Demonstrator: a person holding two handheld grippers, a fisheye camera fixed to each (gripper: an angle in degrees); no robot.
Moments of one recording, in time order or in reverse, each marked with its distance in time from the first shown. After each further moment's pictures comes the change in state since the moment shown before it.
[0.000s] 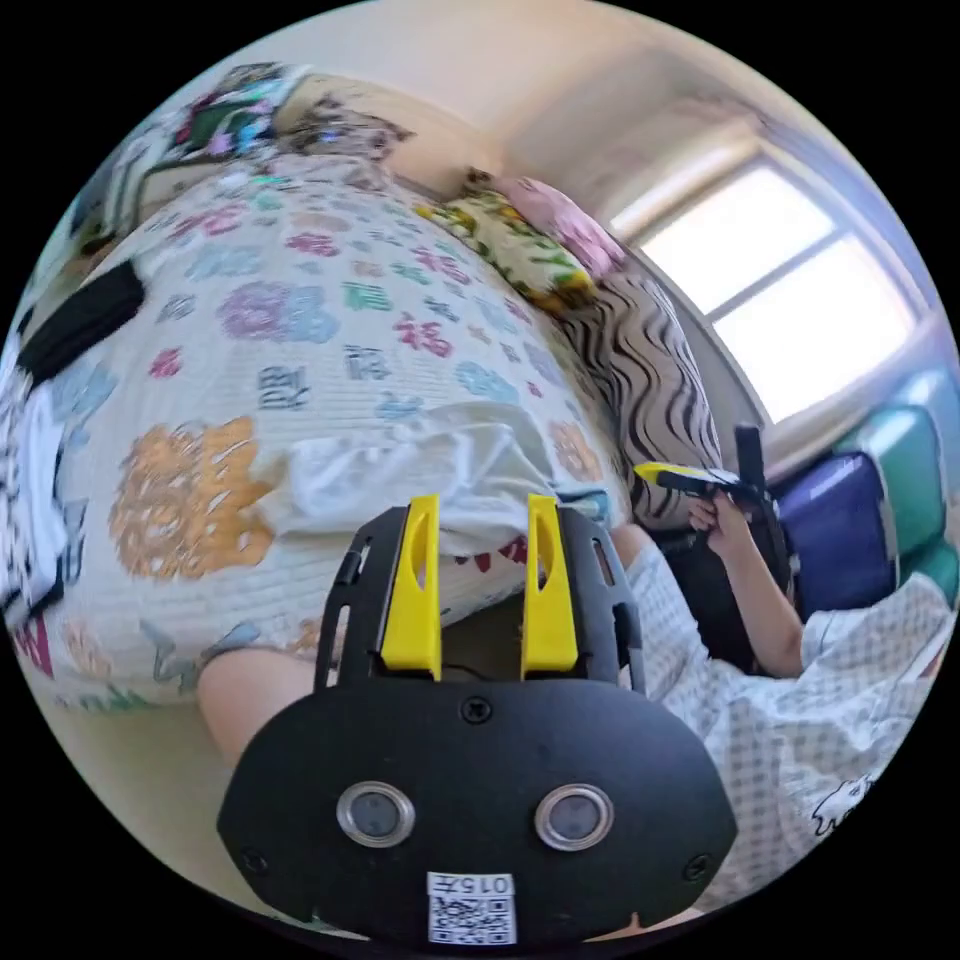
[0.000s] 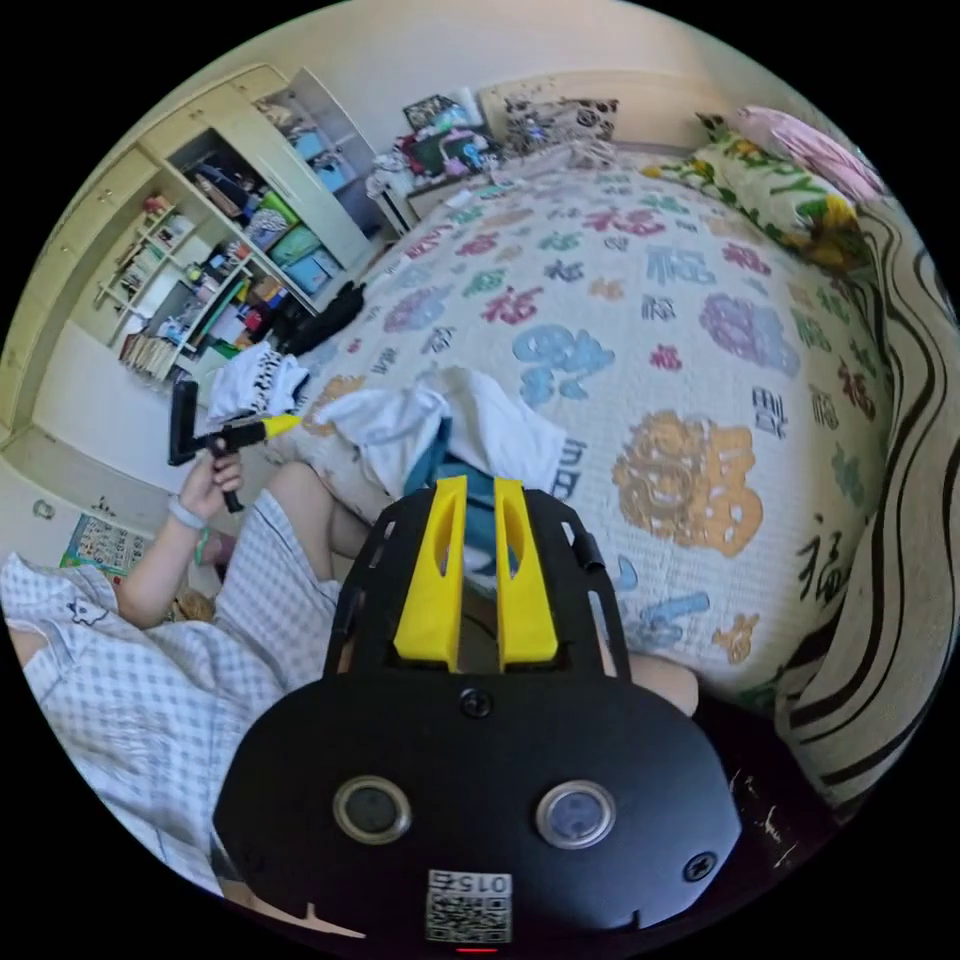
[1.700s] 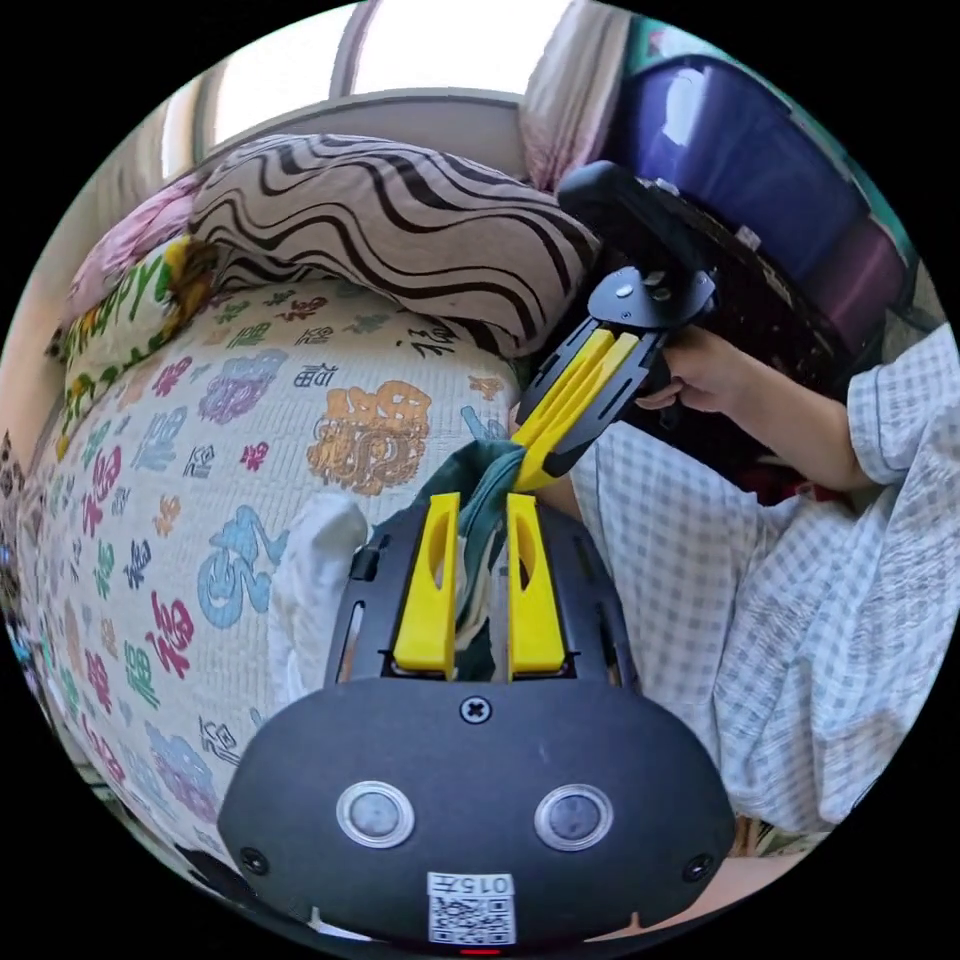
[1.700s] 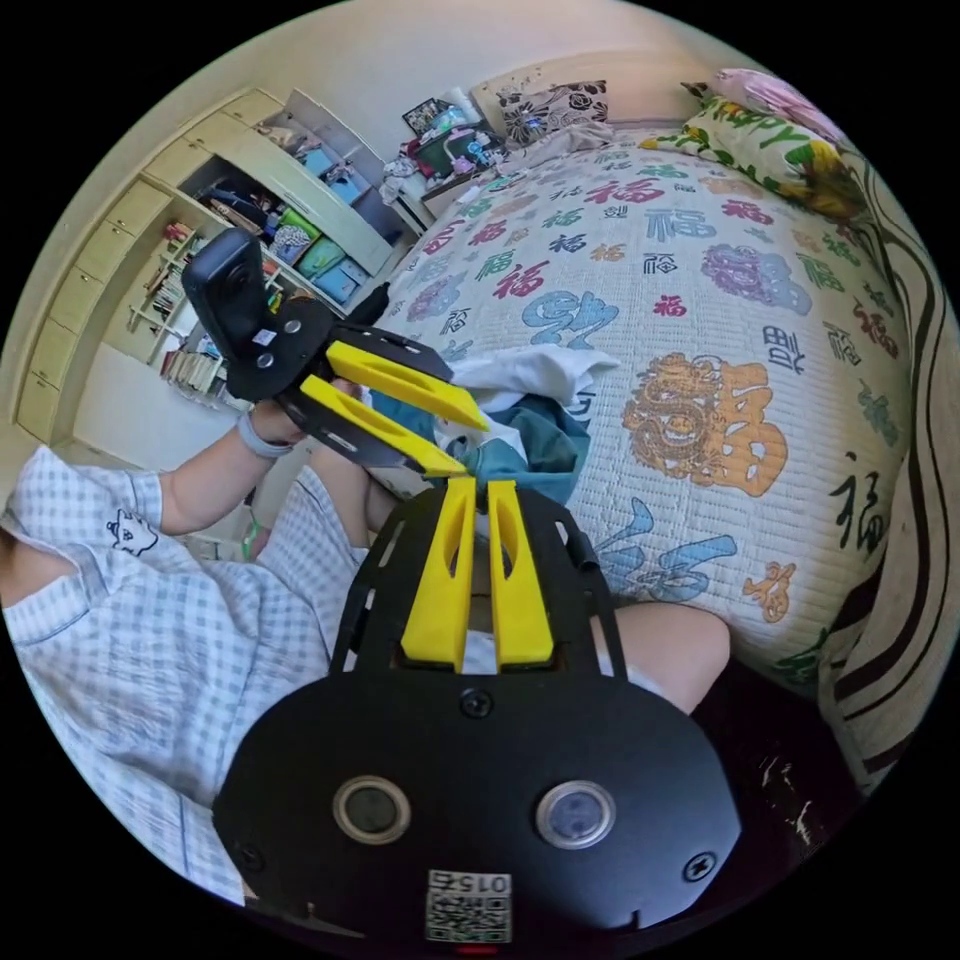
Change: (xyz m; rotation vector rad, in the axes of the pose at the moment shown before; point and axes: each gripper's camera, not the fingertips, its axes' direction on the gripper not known) left arm 0.275 0.004 0.257 -0.440 0.065 1.035; right arm 0.109 0.045 0.014 0.005 -0.159 0.029
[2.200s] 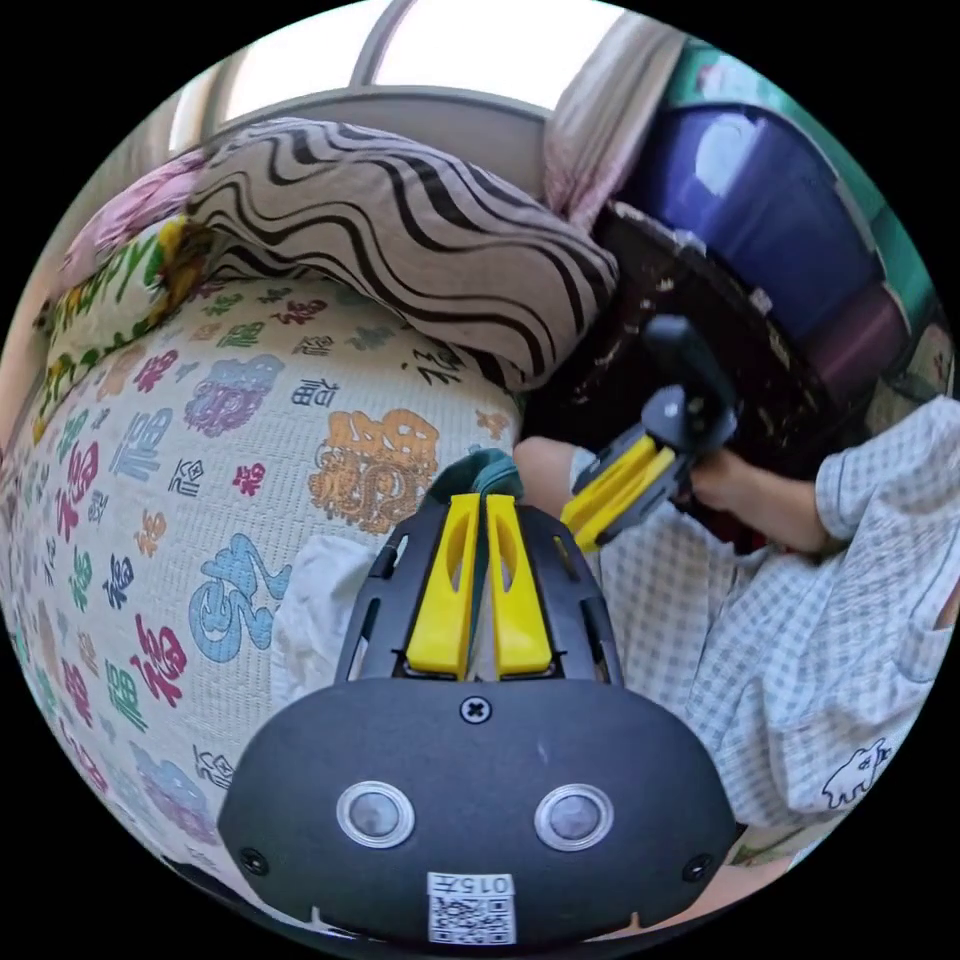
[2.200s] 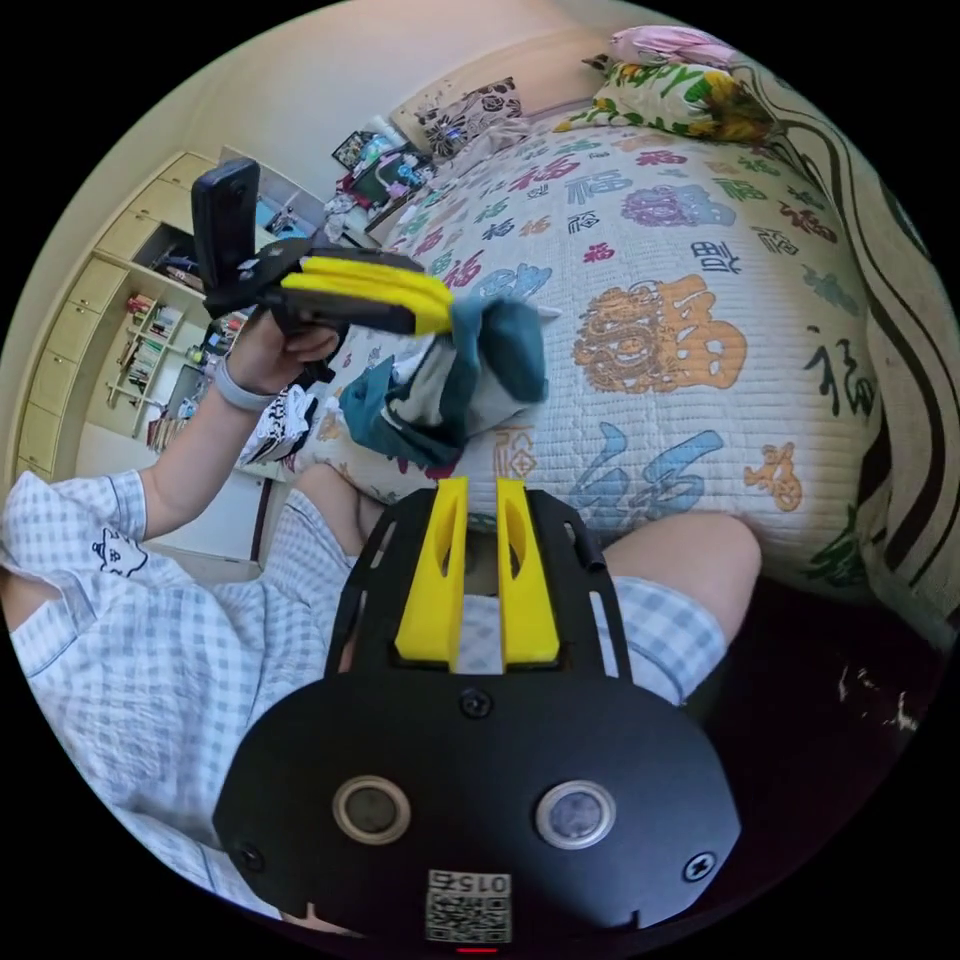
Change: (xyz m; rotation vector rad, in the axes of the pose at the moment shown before) left arm 0.003 -0.036 -0.027 0.061 0.115 -0.102; right arm -0.009 0.072 0.025 0.063 -0.003 0.196
